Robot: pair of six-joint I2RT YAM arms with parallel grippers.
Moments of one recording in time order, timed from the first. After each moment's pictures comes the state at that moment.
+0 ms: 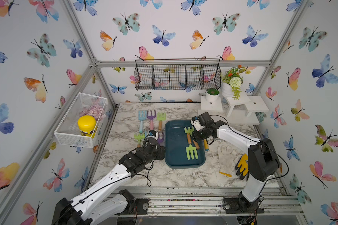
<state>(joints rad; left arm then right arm) -0.68 0.97 0.74 -0.49 -0.09 -0.52 0.59 1.83 1.38 -0.64 -0.09 0.10</state>
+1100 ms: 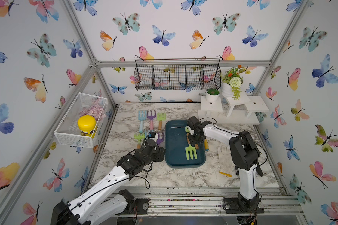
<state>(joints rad) -0.68 0.93 0.73 -0.51 -0.07 -0.52 0.64 2.06 1.52 -0.74 0.10 0.14</state>
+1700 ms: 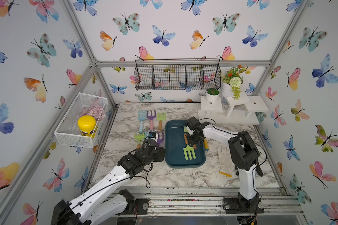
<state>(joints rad) -0.68 0.94 0.73 -0.51 -0.07 -0.52 0.65 2.06 1.50 -0.70 0.06 0.14</state>
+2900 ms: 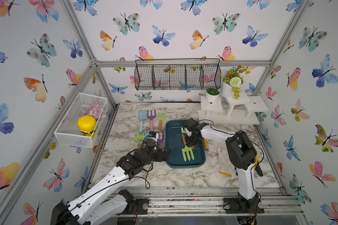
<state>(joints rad) -0.68 0.93 0.73 -0.48 -0.02 -0.53 0.67 2.09 1.51 -0.69 0.06 0.19</state>
